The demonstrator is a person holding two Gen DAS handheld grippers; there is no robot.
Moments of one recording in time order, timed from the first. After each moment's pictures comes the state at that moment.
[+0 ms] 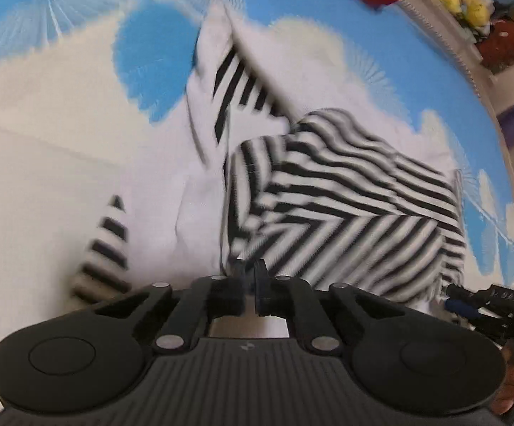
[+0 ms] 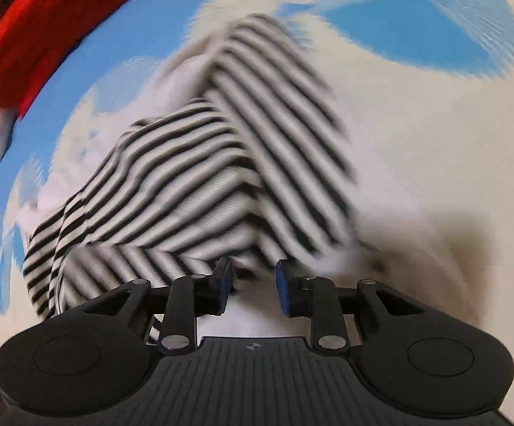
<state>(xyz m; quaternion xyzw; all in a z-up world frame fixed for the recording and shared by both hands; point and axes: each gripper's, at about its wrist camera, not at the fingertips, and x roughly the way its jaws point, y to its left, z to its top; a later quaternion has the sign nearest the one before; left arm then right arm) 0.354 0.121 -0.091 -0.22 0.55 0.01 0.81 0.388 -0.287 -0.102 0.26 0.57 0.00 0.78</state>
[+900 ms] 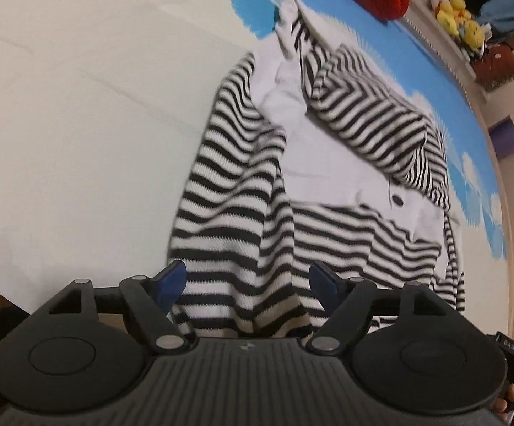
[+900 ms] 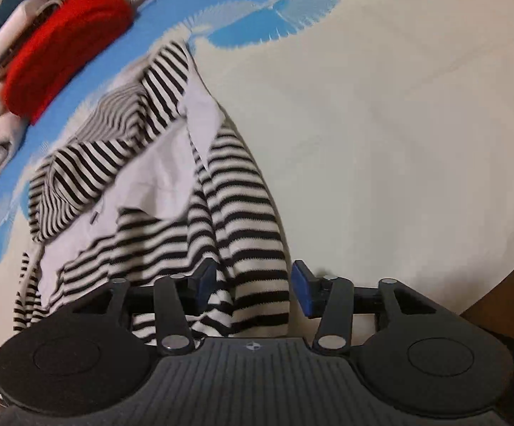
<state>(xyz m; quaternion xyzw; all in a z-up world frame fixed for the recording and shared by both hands) 0.130 0.140 -0.088 -0.27 0.54 0.04 0.80 0.152 -0.391 -0.089 0.25 0.52 -0.01 0.82</state>
